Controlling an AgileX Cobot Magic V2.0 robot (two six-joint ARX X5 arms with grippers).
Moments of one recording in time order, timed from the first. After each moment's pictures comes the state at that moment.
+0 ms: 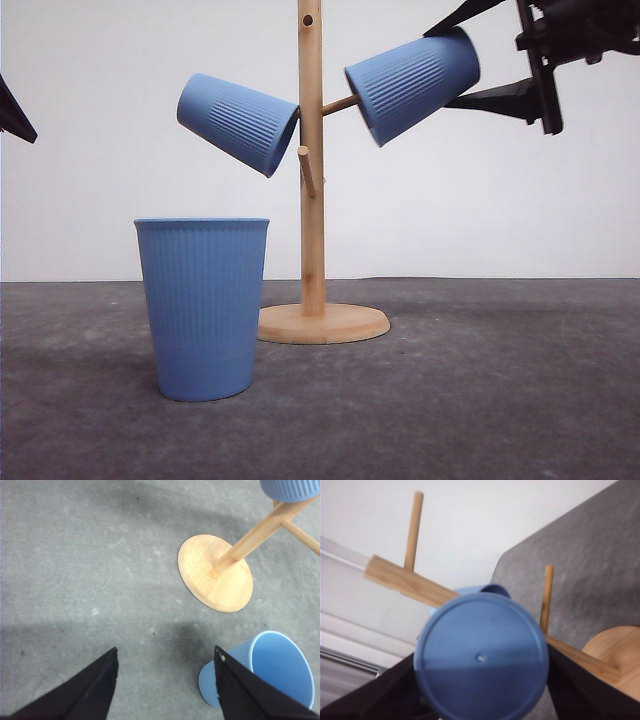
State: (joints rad) left_arx -0.01 0.87 0.70 -0.49 0.43 -0.18; right_arx 0.10 1.44 0.92 0.41 -0.89 0.97
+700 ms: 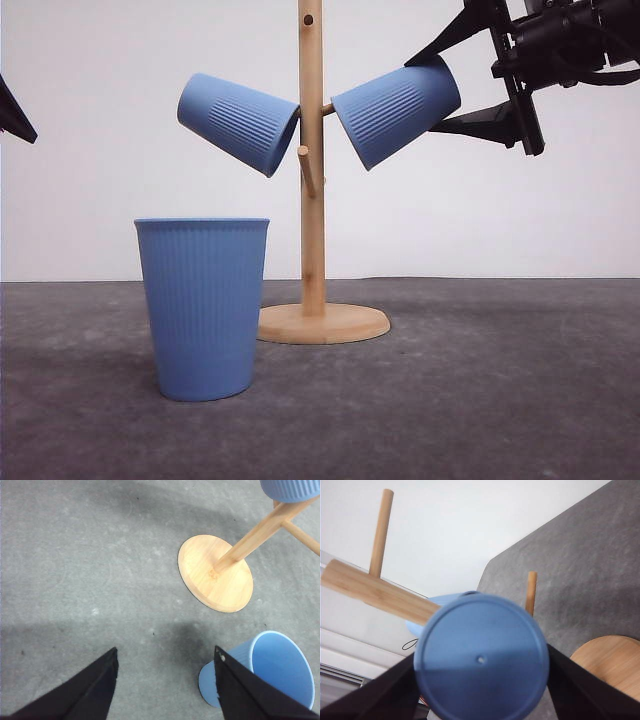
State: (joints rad) left_arx -0.01 0.87 0.70 -0.49 0.43 -0.18; right_arx 0.15 1.50 0.92 0.46 -0.78 0.95
